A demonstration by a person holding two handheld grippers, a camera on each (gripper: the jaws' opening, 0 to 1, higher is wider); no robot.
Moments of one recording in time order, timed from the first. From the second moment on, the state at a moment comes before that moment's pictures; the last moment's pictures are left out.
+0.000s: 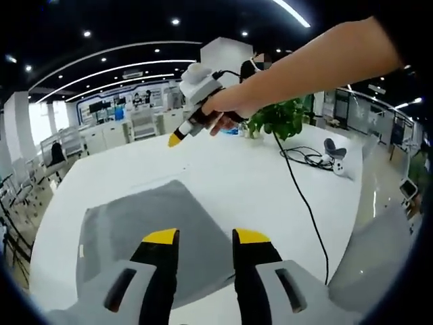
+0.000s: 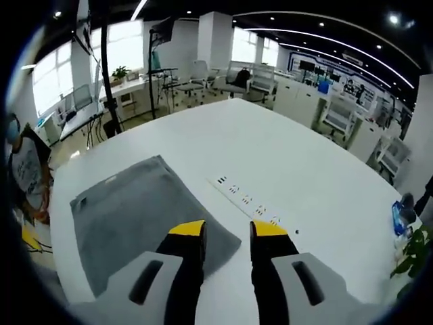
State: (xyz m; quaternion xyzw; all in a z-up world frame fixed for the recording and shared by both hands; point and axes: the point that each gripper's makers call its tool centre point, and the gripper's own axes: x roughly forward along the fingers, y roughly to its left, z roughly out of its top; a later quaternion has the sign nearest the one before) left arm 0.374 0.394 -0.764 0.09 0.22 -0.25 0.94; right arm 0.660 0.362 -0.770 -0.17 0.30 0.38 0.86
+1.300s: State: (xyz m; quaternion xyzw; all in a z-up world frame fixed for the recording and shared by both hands) left arm 0.356 0.327 -0.864 0.14 0.30 -0.34 0.88; right arm 0.662 0.343 -0.851 -0.18 0.33 0.39 0.84
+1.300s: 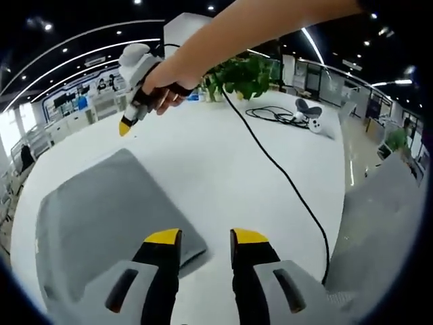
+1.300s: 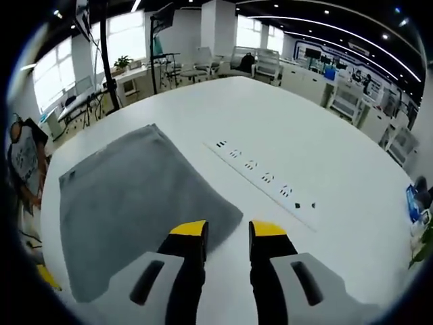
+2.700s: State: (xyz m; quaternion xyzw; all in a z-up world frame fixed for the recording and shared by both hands) left arm 0.379 0.339 -0.916 0.21 0.34 -0.36 0.84; right arm 0.690 0.357 -0.917 -0.16 0.37 0.37 0.83
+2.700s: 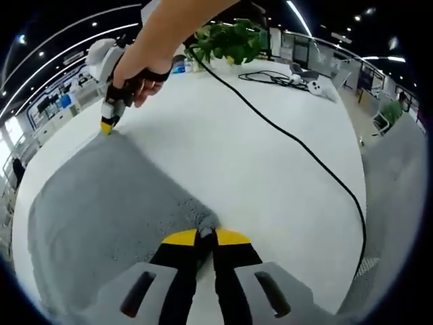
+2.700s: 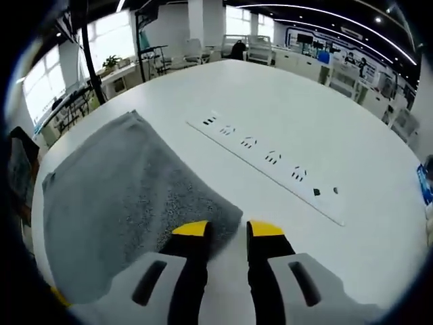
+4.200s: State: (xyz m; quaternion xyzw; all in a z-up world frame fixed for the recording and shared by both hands) left arm 0.340 0.243 -0.844 0.11 0.30 -0.42 0.85; right arm 0.634 0.251 -0.877 -0.16 0.42 0.35 0.82
